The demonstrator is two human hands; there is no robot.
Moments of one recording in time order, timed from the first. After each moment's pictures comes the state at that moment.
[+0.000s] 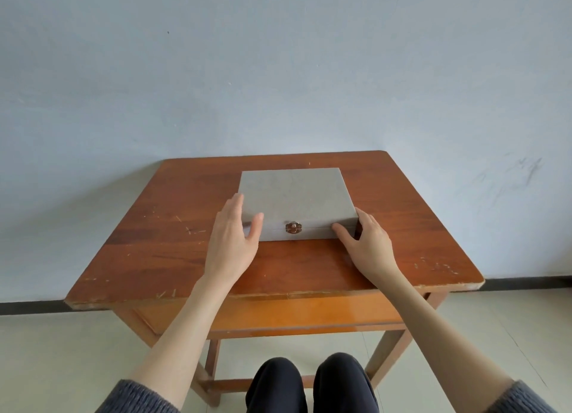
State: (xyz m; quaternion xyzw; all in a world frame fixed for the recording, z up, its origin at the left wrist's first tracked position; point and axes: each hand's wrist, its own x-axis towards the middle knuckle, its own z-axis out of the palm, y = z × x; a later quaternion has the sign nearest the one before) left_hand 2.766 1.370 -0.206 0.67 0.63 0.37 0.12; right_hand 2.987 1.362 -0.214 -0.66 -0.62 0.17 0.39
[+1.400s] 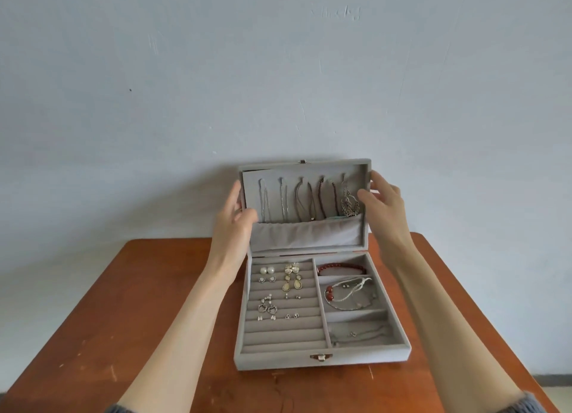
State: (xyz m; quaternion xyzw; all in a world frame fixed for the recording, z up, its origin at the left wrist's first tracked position) left_hand 2.789 1.575 -0.129 0.54 0.50 0.57 0.37; right_hand 2.990 1.591 -0.118 -0.55 -0.49 0.33 0.59
